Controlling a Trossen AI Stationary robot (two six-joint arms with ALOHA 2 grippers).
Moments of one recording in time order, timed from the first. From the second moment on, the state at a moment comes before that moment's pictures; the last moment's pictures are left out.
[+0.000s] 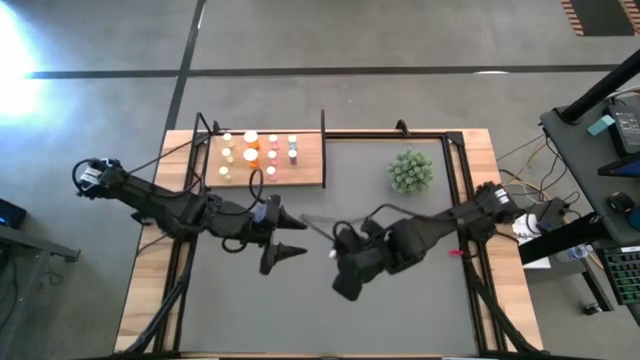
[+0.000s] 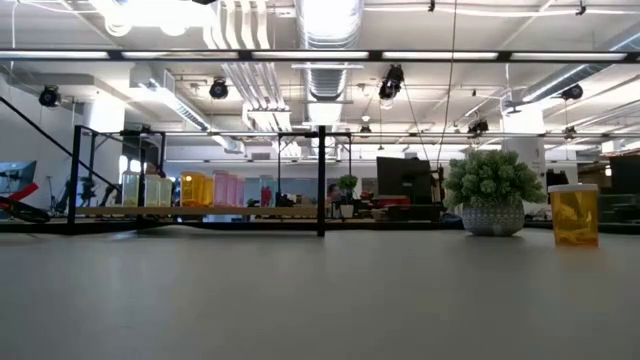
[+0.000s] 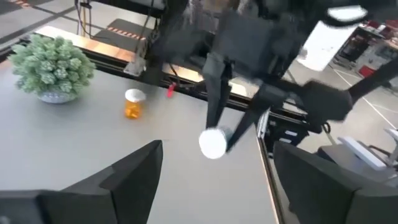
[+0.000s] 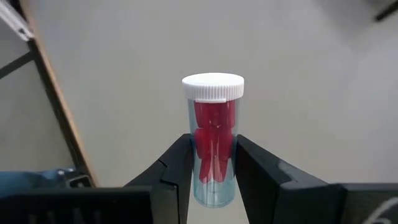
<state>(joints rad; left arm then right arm) -0.34 1.18 1.03 -0.11 -0.25 -0.43 0.42 1.89 1.94 -1.17 0.24 0.87</state>
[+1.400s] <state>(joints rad) -0.22 1.30 1.03 0.06 -0.20 -0.43 0.29 1.84 1.94 -1.06 0.33 0.39</state>
